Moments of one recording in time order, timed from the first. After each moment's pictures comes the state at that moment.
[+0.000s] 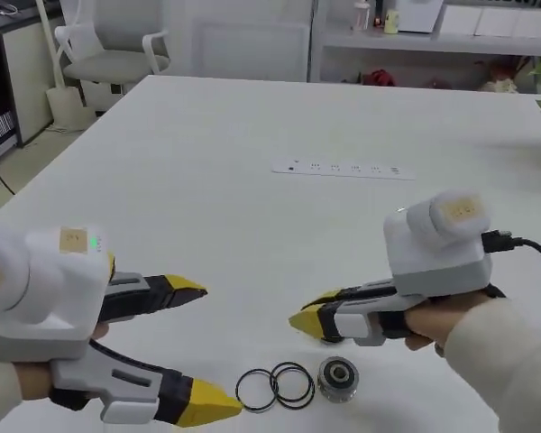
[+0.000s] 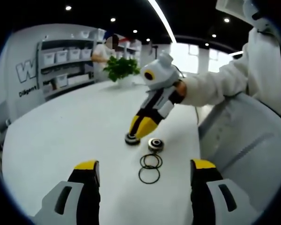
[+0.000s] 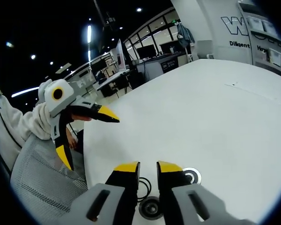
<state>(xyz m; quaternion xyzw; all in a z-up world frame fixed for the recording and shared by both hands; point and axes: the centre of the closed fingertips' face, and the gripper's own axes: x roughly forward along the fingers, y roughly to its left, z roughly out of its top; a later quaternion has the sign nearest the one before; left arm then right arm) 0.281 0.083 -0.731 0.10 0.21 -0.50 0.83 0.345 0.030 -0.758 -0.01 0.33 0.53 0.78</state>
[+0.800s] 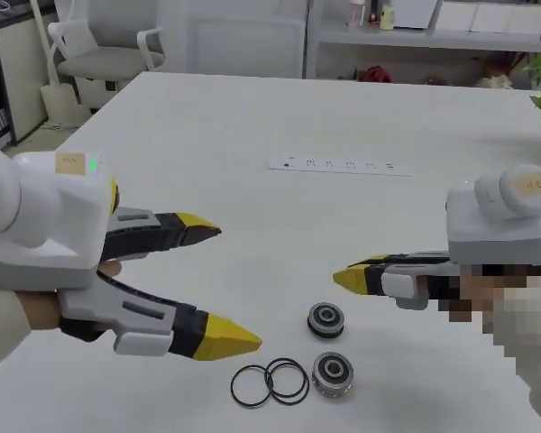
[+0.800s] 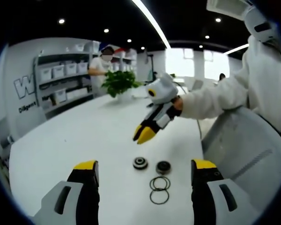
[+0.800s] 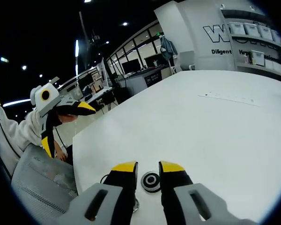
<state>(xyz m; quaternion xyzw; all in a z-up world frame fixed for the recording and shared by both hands) 0.309 0.064 -0.673 0.12 0.15 -0.52 0.83 0.382 -0.018 -0.737 0.02 0.29 0.47 0.83</state>
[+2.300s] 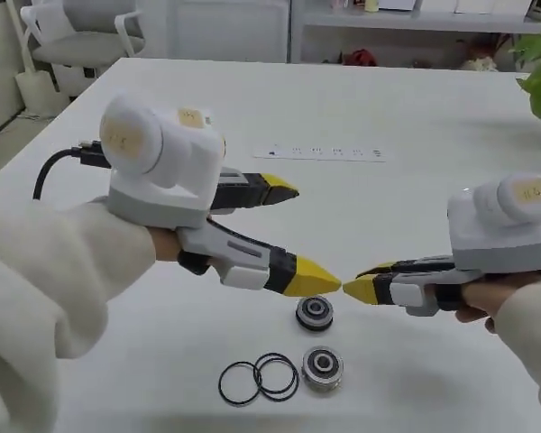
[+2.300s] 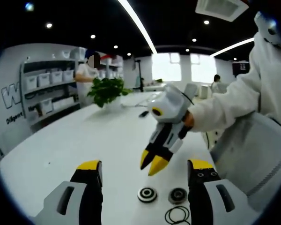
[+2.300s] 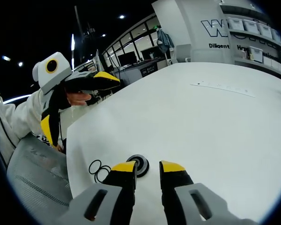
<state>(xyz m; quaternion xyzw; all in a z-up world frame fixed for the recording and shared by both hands) 0.364 -0.013 -0.682 0.11 0.12 -0.57 0.80 0.386 -0.044 -0.767 0.00 0.32 0.46 0.83</state>
